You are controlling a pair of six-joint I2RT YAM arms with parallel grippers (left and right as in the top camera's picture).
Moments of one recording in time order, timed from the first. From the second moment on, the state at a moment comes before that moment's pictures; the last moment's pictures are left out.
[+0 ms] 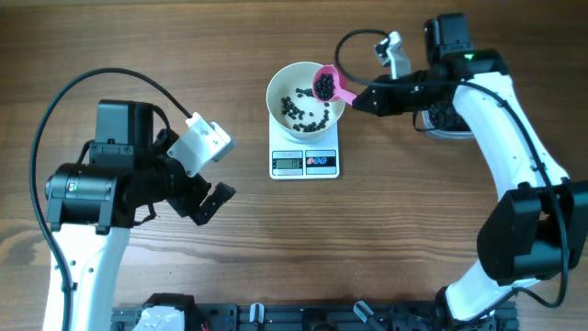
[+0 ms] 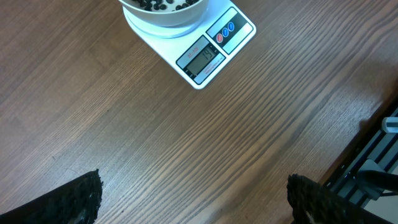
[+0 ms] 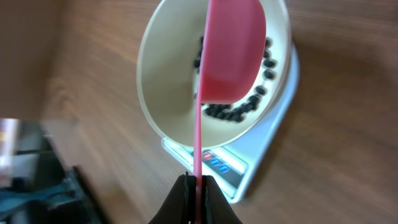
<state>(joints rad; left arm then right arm) -0.09 1.14 1.29 -1.29 0.37 0.65 0.13 1.83 1.53 -0.92 -0.71 -0.08</state>
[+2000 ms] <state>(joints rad) -0.09 1.14 1.29 -1.29 0.37 0.65 0.53 1.70 1.53 -0.83 0.17 -0.30</state>
